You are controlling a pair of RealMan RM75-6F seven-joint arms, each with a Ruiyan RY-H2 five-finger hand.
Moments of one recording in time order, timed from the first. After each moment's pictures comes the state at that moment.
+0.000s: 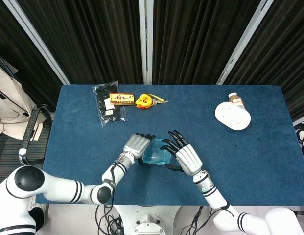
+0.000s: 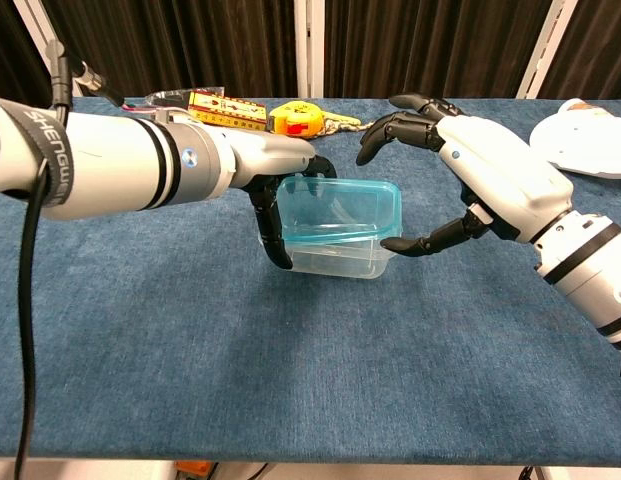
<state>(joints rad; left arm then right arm) -1.24 -1.65 -0.13 -1.62 0.38 0.91 0.71 0.53 -1.88 0.07 -1.07 -1.70 1.42 0.13</state>
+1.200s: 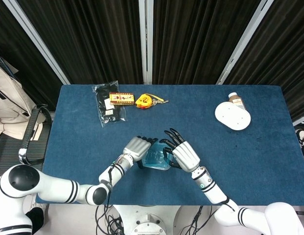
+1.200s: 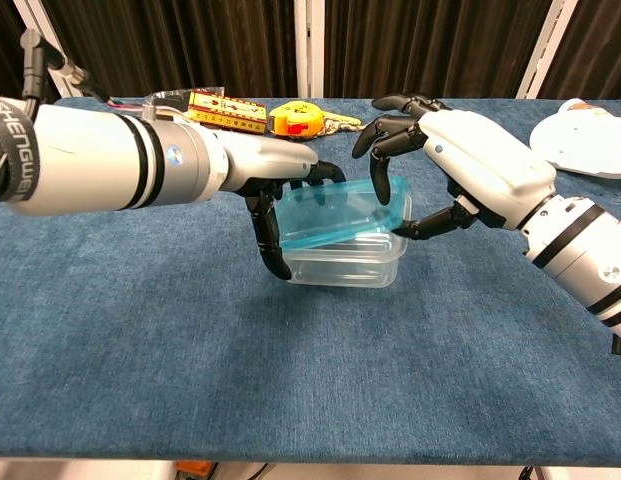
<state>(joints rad) -1.24 -1.60 -0.10 -1.67 0.44 0.87 0.64 0.59 -1.86 0.06 -1.05 -1.69 1.37 0.14</state>
